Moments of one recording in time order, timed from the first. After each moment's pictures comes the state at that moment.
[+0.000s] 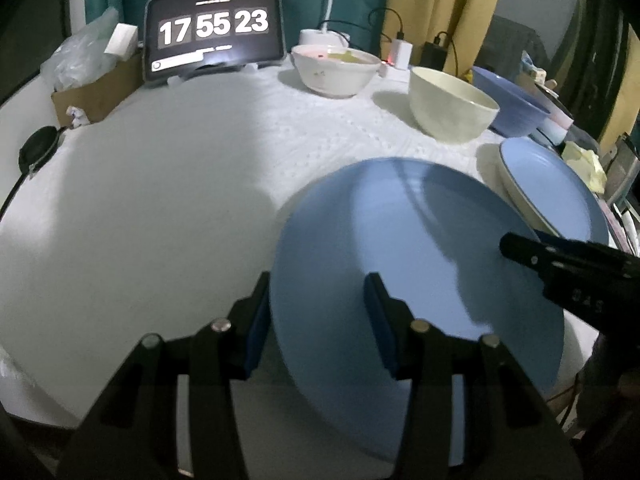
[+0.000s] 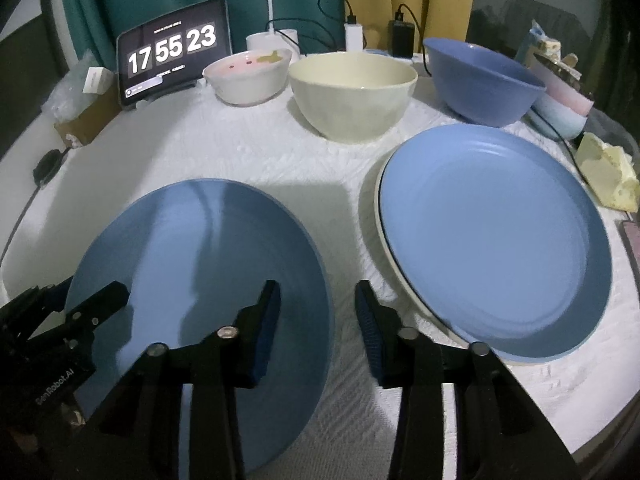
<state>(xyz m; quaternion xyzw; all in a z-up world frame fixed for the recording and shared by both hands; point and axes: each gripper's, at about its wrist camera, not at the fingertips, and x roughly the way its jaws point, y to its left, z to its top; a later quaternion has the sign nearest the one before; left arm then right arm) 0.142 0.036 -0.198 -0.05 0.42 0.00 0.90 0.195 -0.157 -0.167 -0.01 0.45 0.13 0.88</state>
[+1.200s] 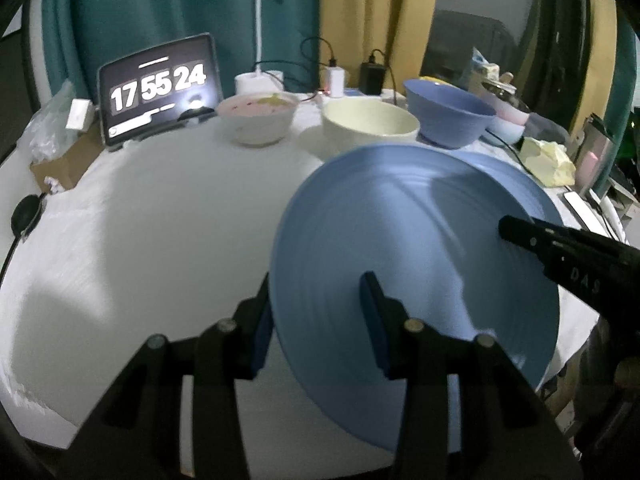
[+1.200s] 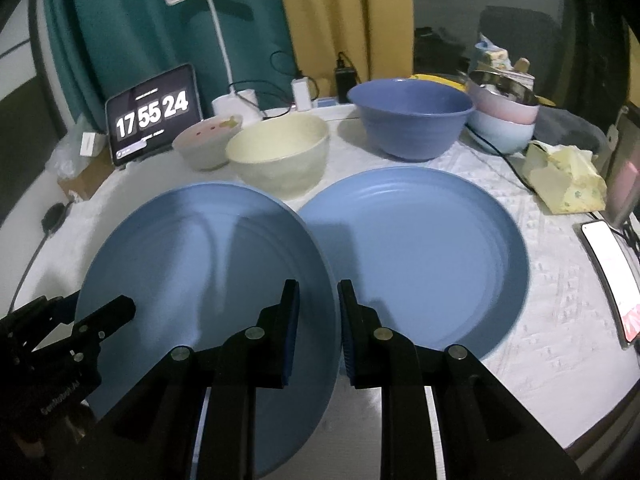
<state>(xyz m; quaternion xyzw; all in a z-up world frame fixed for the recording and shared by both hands) 0.149 -0.044 -0.149 0.00 0.39 -0.04 0.92 0.186 -0.243 -0.128 0.04 0.40 0.11 0.91</state>
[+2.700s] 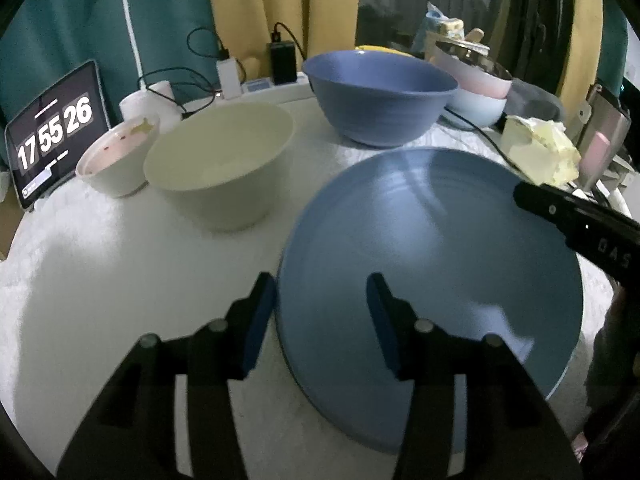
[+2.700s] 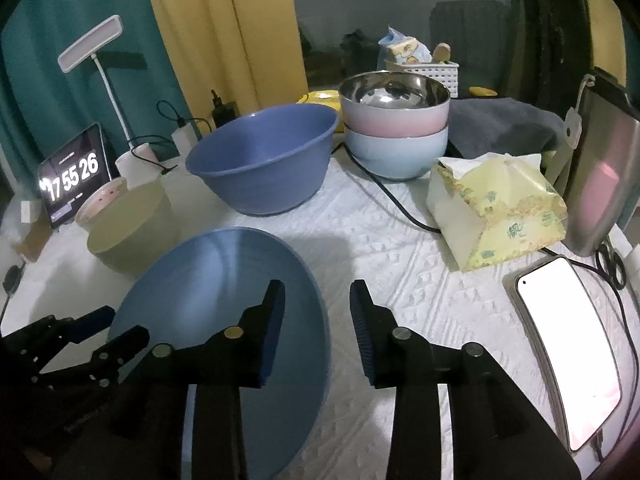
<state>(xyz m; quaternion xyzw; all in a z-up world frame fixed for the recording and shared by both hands) 0.261 -0.167 -0.170 0.04 0.42 -0.07 0.90 0.261 -0.376 -0.146 0.06 0.36 0.04 0.93</state>
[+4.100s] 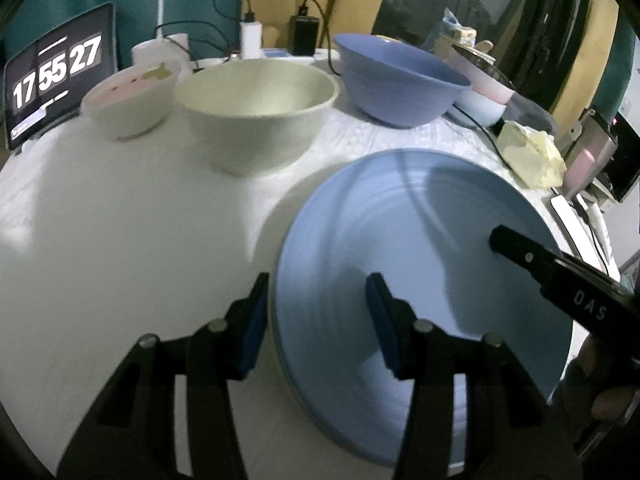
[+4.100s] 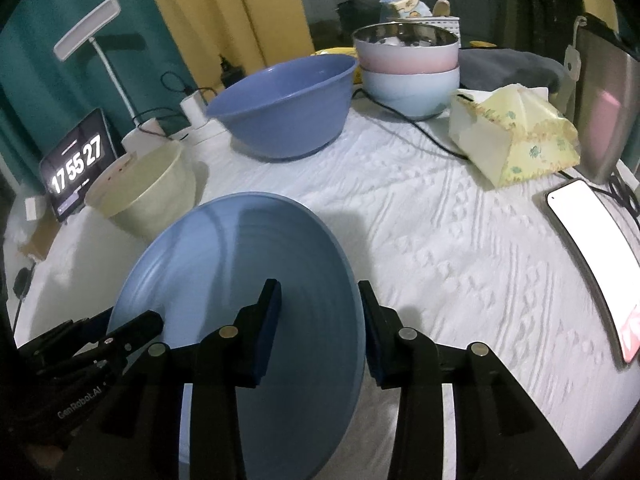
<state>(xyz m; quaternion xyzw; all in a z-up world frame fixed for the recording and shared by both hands) 0.242 -0.118 -0.183 -0.04 0.45 -0.10 0.89 0.232 -0.334 -0.173 0.09 0.39 0.04 0.92</state>
